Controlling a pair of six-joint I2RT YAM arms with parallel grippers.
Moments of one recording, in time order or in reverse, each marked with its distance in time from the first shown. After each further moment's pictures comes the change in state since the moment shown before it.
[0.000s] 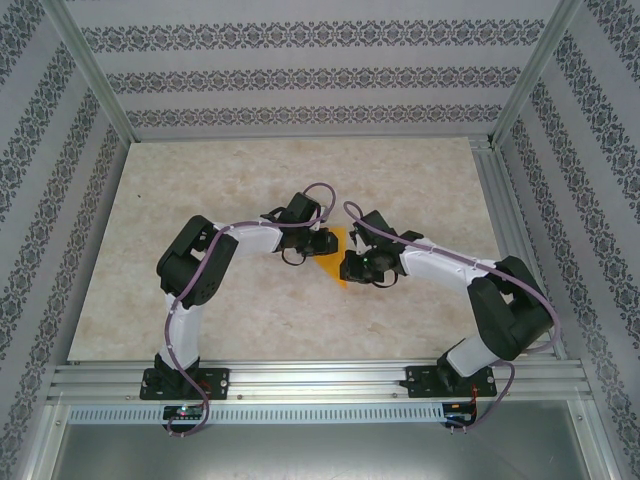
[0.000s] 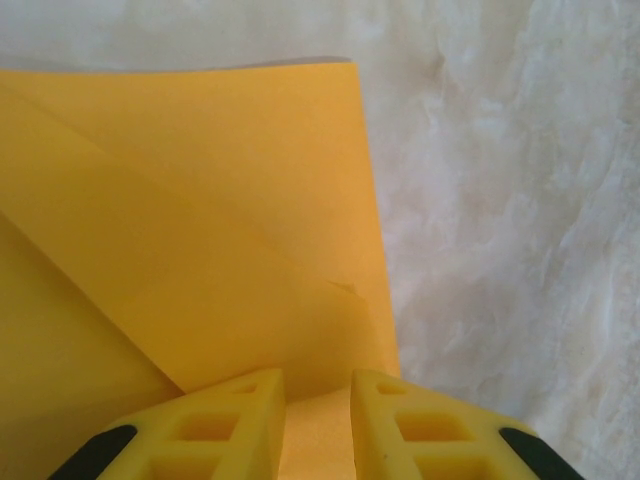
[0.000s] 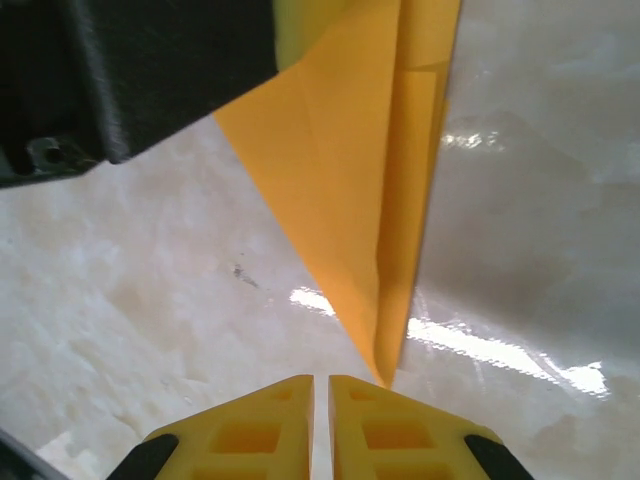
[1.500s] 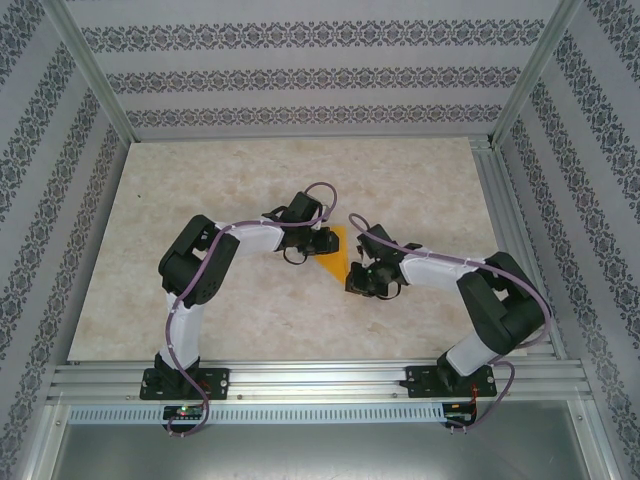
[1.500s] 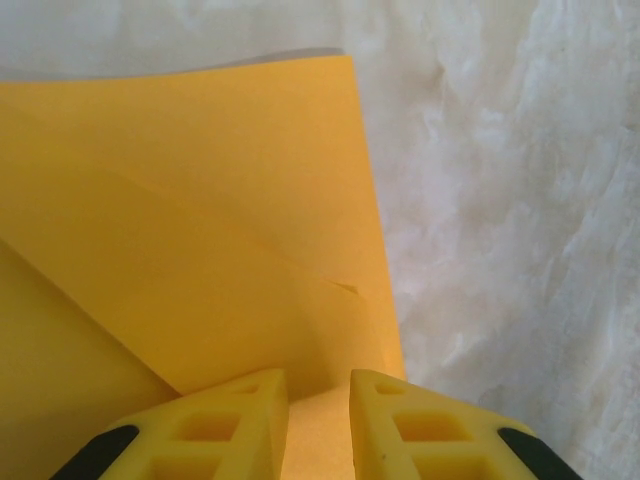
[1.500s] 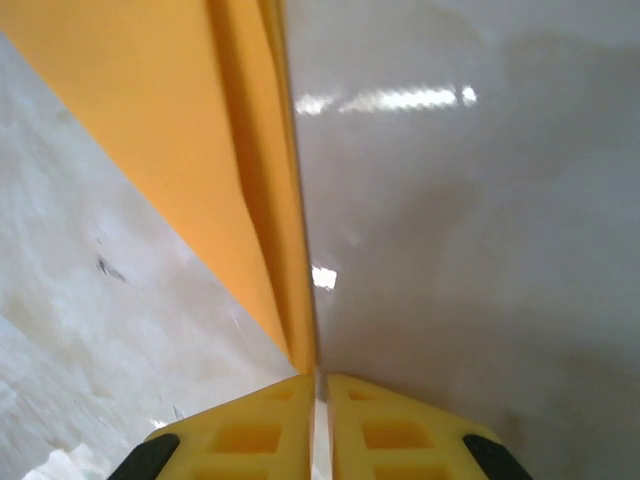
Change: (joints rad) left arm -0.003 0.014 0.022 -0.012 -0.012 0.001; right arm -0.016 0.019 -0.130 0.069 -0.007 0.078
